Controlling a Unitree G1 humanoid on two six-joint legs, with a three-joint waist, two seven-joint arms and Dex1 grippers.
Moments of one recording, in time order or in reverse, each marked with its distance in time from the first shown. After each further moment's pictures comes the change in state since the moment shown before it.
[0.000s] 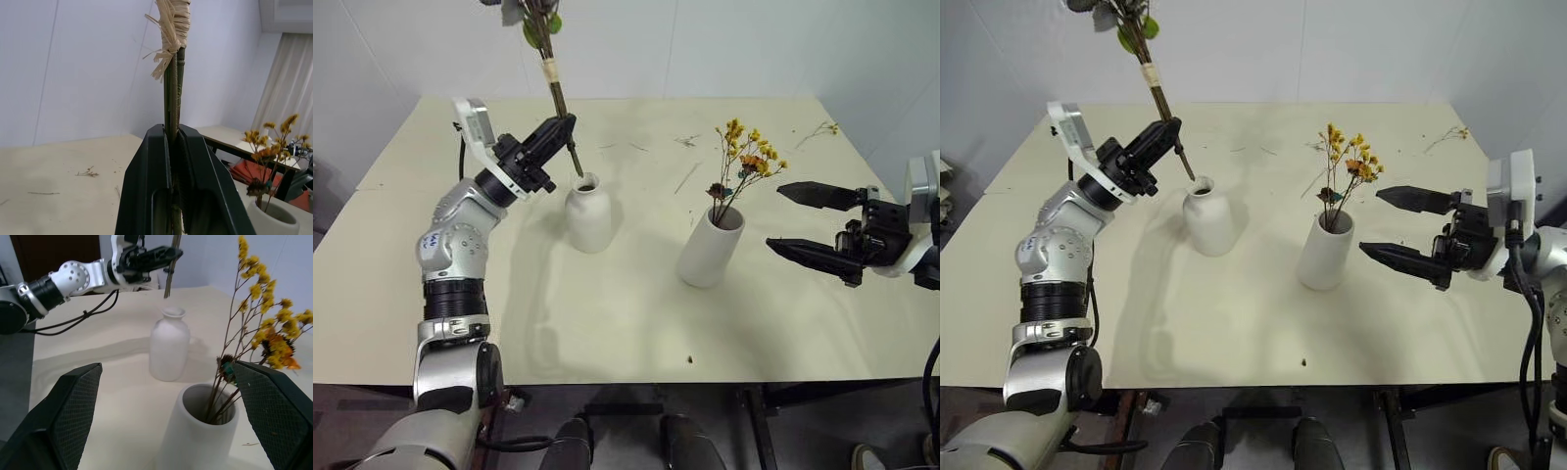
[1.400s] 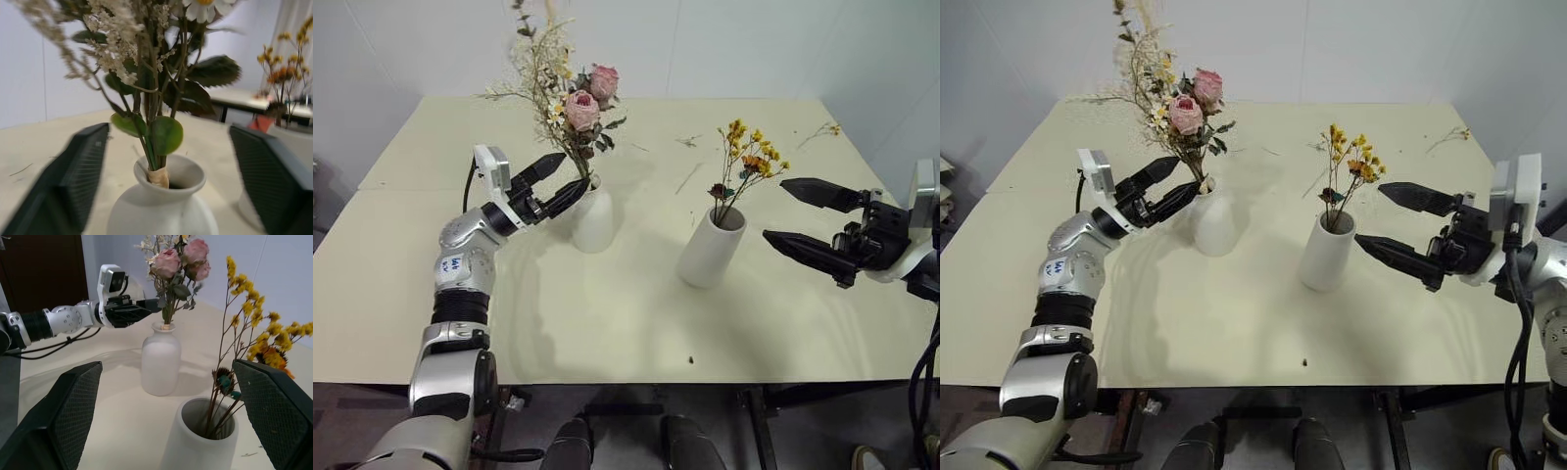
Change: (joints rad) left arm 0.041 0.069 -0.070 0.226 0.162 -0.312 -0.222; right arm 0.059 0.060 -0.018 -0.096 0.067 0.015 -0.140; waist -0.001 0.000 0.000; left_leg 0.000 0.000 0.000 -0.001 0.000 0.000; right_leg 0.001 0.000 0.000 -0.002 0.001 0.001
